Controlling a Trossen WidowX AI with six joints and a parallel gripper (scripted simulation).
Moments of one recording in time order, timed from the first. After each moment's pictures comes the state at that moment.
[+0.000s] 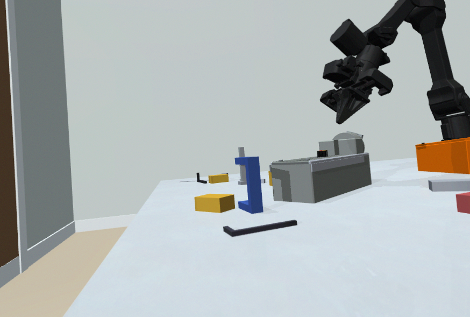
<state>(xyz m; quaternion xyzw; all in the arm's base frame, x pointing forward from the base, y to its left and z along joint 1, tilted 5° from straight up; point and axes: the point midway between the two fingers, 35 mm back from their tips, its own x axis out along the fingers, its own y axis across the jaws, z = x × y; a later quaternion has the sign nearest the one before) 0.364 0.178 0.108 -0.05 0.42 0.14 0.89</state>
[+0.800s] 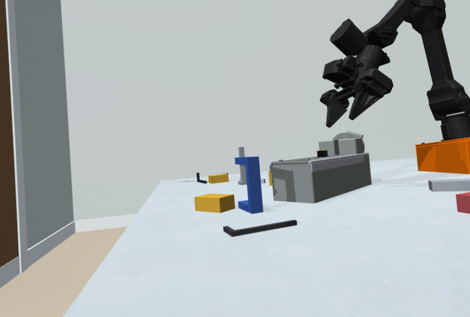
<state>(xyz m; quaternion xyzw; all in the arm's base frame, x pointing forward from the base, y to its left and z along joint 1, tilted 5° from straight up) 0.364 0.178 0.108 -0.05 0.42 0.14 0.89</state>
